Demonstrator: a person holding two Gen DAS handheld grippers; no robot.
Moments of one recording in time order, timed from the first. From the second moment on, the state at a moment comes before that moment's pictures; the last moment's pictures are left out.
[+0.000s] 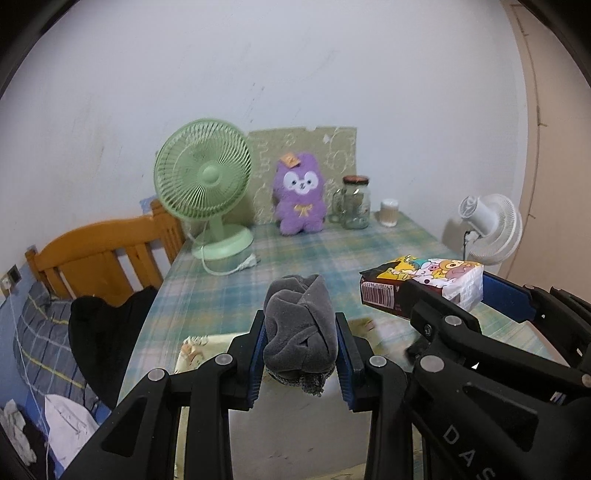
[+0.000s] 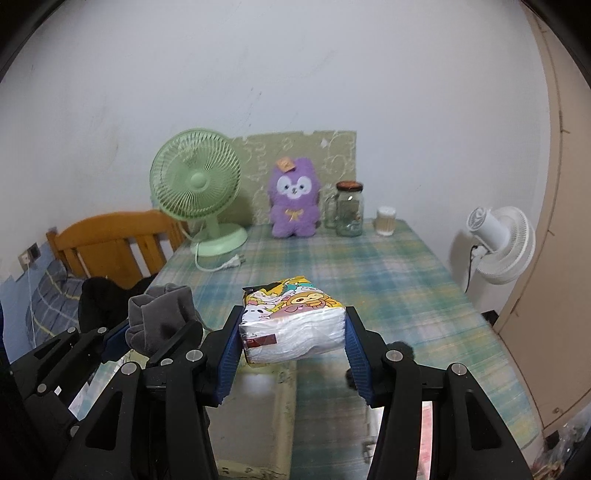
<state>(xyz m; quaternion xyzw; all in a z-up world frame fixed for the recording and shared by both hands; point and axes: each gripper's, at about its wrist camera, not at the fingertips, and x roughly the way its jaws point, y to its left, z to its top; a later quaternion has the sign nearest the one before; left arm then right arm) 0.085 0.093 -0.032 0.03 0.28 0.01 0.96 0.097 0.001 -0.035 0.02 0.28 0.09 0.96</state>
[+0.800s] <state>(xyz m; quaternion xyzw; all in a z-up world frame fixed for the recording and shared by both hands) 0.110 0.136 -0.105 0.03 0.39 0.04 0.92 0.128 0.051 -0.109 0.01 0.36 0.11 0.93</state>
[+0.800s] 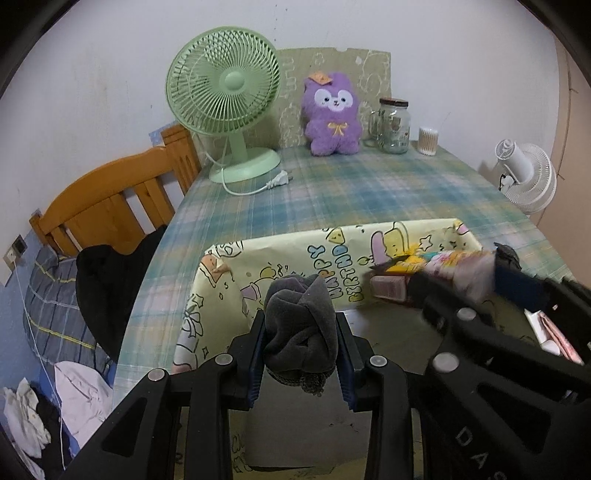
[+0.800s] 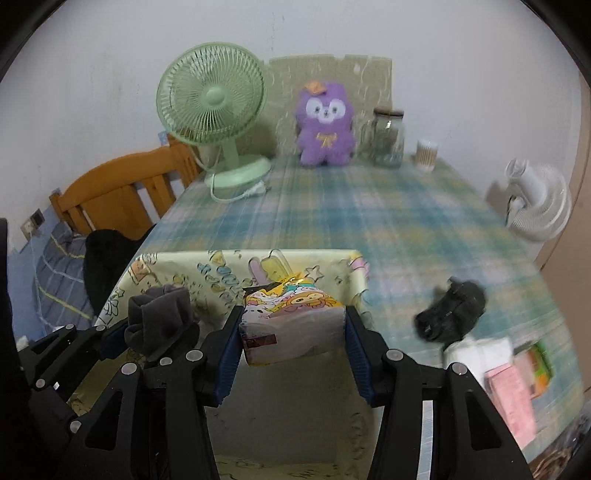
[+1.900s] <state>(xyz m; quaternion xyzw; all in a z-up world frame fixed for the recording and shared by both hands) 0.093 0.123 -0.075 0.00 0.37 0.02 0.93 0.123 0.038 -0.086 0.02 0.36 0.14 0.92</state>
